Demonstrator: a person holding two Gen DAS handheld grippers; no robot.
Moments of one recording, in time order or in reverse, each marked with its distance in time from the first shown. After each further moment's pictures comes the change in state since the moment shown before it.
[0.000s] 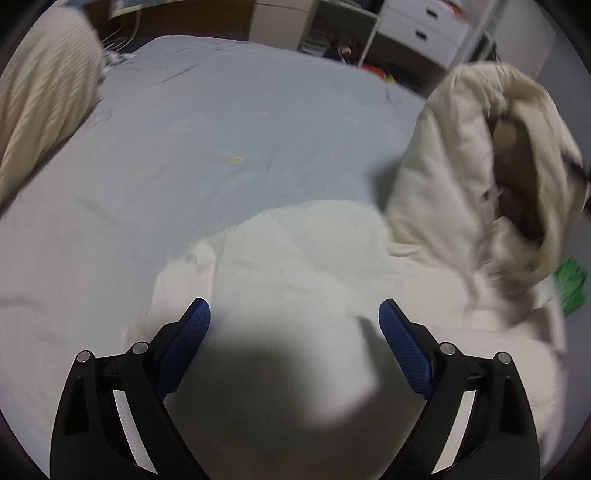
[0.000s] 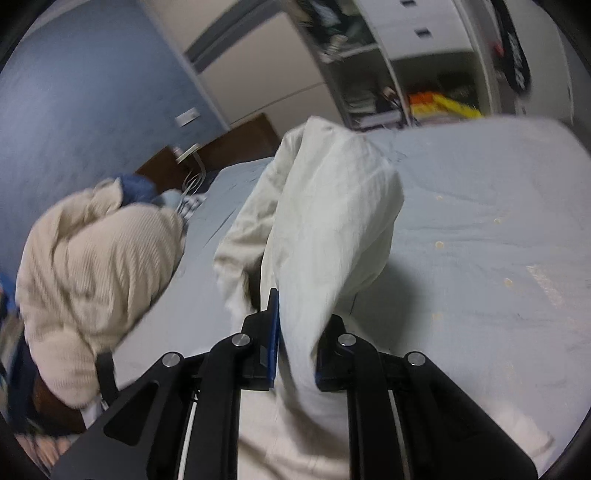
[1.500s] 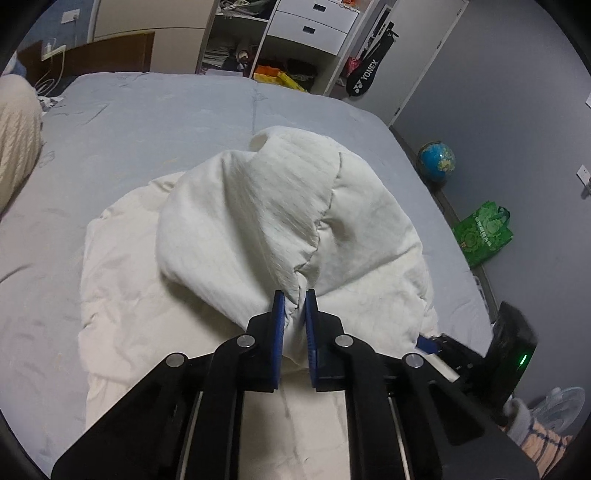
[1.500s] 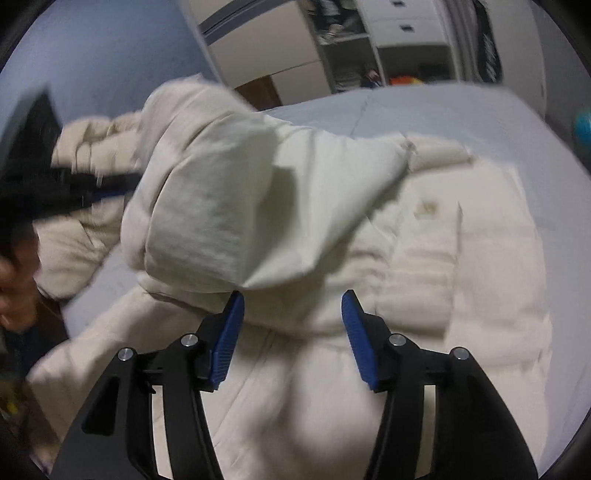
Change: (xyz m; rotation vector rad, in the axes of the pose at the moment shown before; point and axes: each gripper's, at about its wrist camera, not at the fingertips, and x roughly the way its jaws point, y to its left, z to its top) left arm -0.148 -0.142 -0.077 0.224 0.021 -0.222; right arm -0.146 0.062 -0.278 0.029 0.052 -0.087
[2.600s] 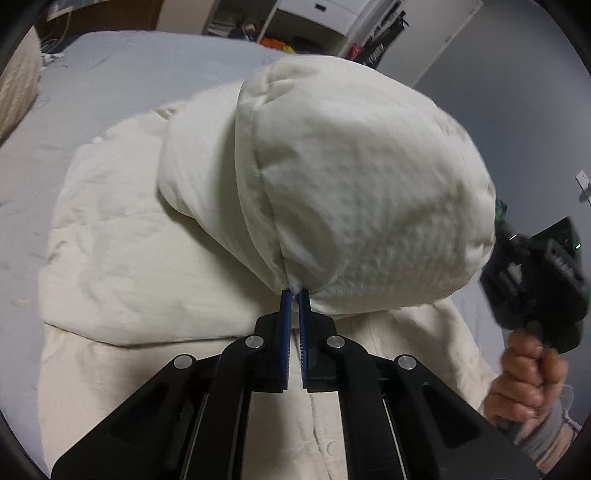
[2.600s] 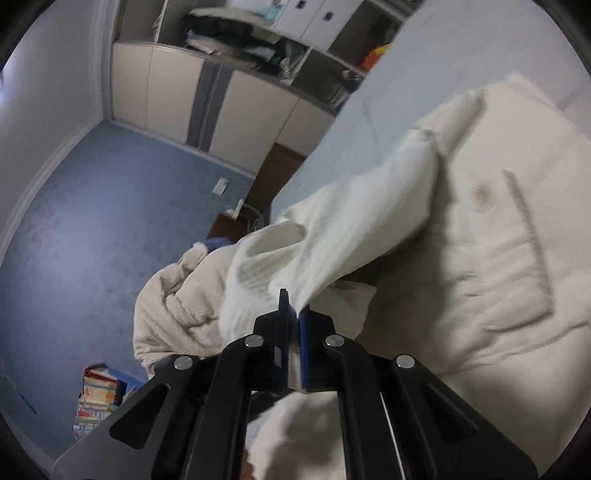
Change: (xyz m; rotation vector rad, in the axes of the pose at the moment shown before) left arm 0.043 0.022 -0.051 -0.055 0.096 -0.062; right arm 0.005 -0.028 0.029 0.564 -0.181 0.409
